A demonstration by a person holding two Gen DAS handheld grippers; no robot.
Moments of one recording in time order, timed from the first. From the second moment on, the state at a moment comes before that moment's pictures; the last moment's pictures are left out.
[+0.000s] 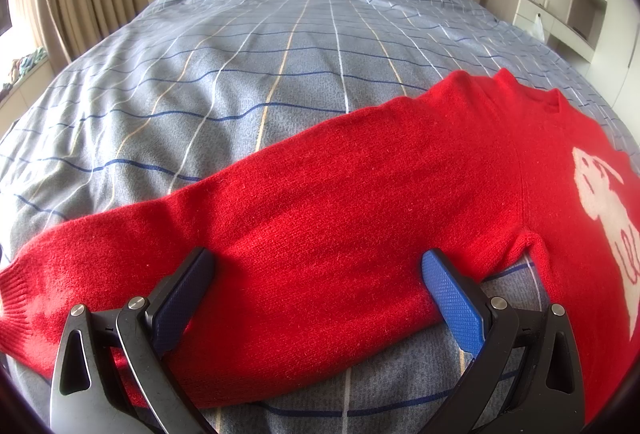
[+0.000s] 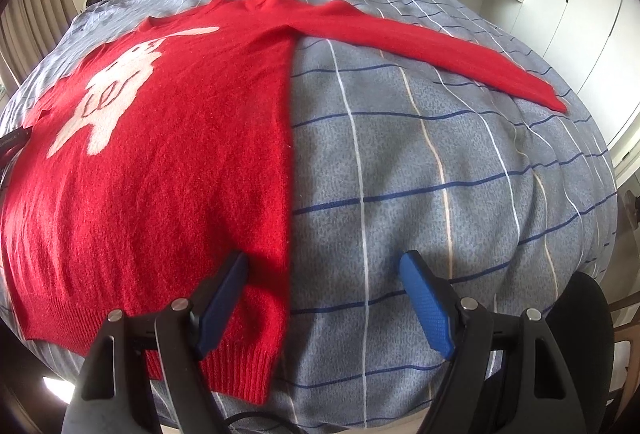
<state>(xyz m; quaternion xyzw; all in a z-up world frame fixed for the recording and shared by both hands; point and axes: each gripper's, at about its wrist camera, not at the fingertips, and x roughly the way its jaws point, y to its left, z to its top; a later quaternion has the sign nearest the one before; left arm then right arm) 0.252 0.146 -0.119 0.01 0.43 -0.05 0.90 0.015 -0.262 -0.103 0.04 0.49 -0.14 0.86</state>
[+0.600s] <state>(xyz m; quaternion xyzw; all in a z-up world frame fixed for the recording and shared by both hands) 0.253 0.146 -0.119 0.01 0.43 -0.05 0.90 0.015 -0.260 -0.099 0.04 0.49 -0.15 0.86</state>
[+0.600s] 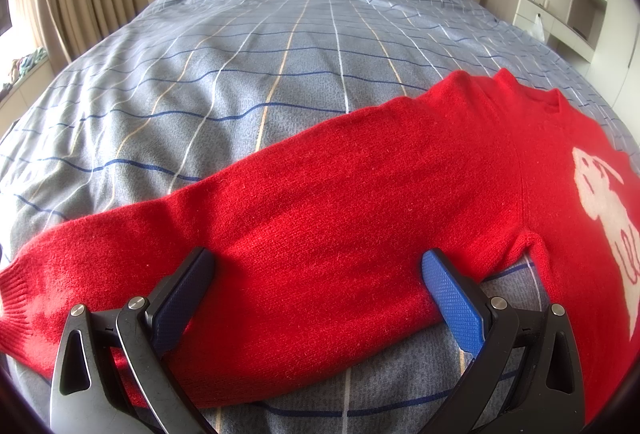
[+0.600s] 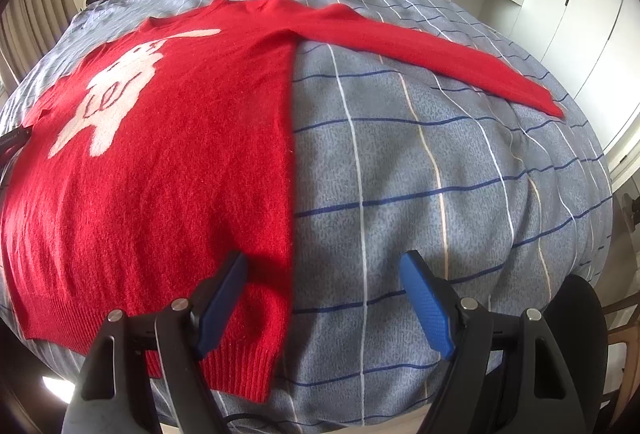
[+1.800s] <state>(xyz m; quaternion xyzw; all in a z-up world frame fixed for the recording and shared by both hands) 0.252 0.146 -0.119 0.01 0.43 -0.05 0.90 0.014 -0.255 -0.099 0.03 0.48 -0.14 0.86</state>
